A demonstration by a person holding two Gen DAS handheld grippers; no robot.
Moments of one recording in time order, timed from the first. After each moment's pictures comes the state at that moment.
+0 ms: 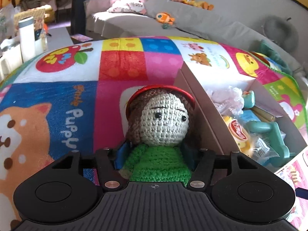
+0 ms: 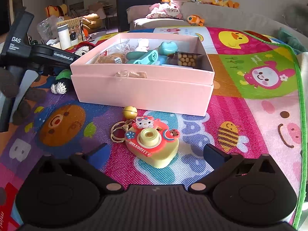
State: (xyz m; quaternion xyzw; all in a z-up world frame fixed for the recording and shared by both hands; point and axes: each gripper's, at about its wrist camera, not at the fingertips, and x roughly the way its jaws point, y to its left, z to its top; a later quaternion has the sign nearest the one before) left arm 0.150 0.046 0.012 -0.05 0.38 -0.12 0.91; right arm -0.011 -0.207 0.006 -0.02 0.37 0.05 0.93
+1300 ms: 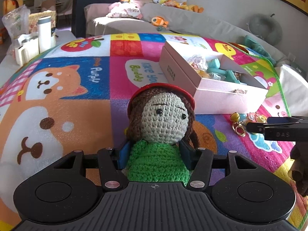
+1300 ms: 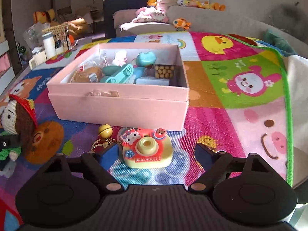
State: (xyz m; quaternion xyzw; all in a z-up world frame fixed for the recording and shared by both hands) left arm -0.002 0.065 0.012 -0.04 0.36 -0.13 0.92; right arm 0.008 -0.222 0.016 -0.02 0.36 0.01 0.93
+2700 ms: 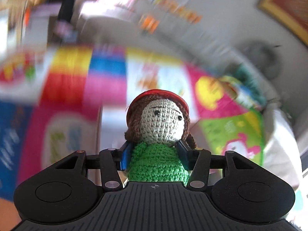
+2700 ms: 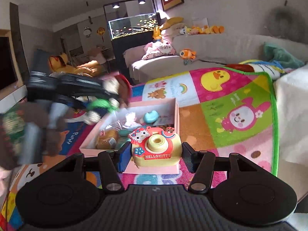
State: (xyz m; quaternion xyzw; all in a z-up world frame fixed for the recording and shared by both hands) left arm 0.198 -0.033 0.067 -0.17 0.41 -0.16 0.88; right arm -0.025 -0.277 0.099 0.09 0.26 0.06 0.96
